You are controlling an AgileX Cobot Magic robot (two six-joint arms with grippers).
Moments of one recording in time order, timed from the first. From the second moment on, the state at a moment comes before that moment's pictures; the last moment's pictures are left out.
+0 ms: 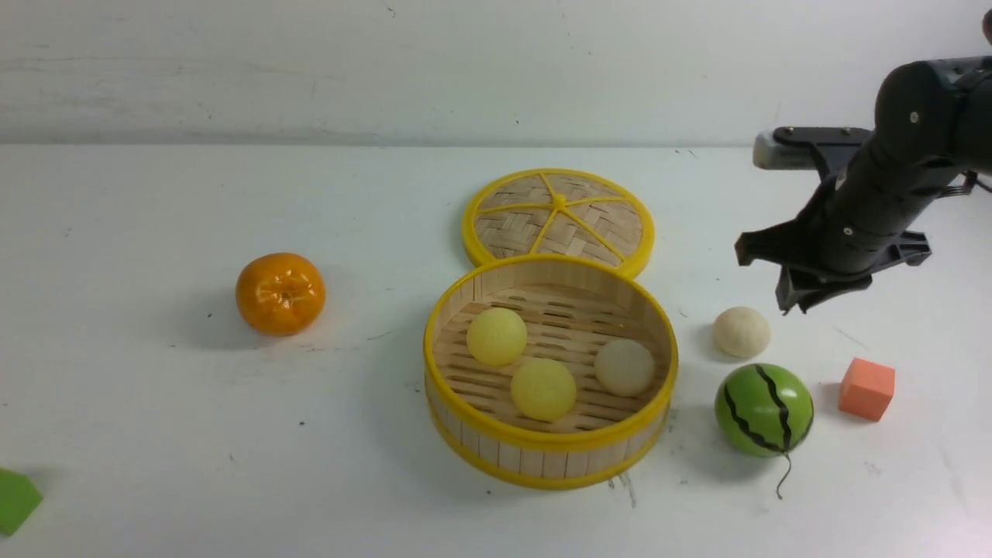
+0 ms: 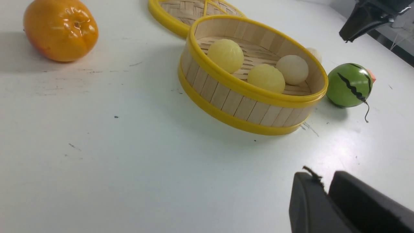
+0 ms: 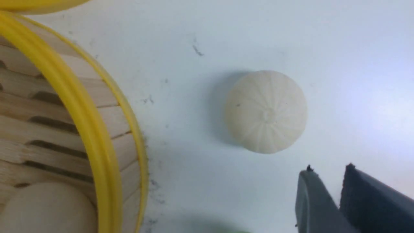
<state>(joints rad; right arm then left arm) 0.13 1.96 -1.60 0.09 0.91 0.07 -0.48 0.21 -0.12 -0.32 0.23 0.00</state>
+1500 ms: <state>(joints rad) 0.13 2.13 -1.68 0.14 0.80 -0.01 -0.48 0.21 -0.12 -0.32 0.23 0.00</state>
